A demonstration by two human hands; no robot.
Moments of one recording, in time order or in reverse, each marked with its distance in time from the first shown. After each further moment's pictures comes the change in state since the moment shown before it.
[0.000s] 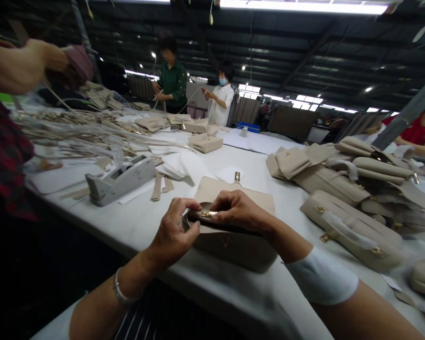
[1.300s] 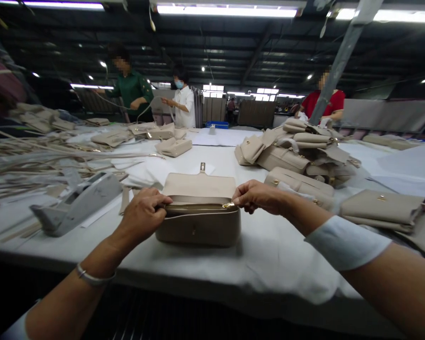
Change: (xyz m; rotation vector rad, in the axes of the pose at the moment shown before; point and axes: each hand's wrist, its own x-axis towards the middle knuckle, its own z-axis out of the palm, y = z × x) left_hand 0.043 0.008 0.001 0.597 -0.311 0.145; right_hand -0.114 0.014 -0.076 0.193 0.219 0.408
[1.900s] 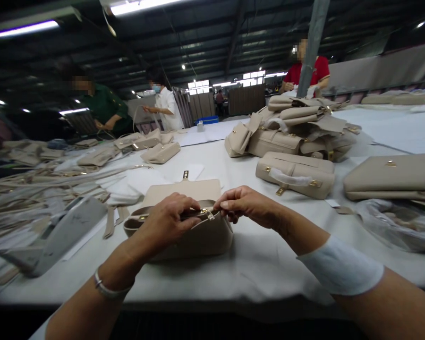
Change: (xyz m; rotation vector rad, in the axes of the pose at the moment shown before) left_hand 0.049 0.090 0.025 -0.177 -0.319 0.268; right_hand 0.000 0.055 0.000 0.337 -0.053 -0.245
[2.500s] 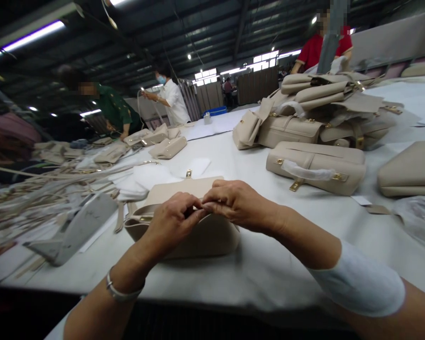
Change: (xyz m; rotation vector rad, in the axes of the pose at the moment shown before) left_hand 0.004 0.008 0.016 0.022 0.069 -0.088; right_hand 0.014 -0.014 0.015 -0.772 0.050 -0.560
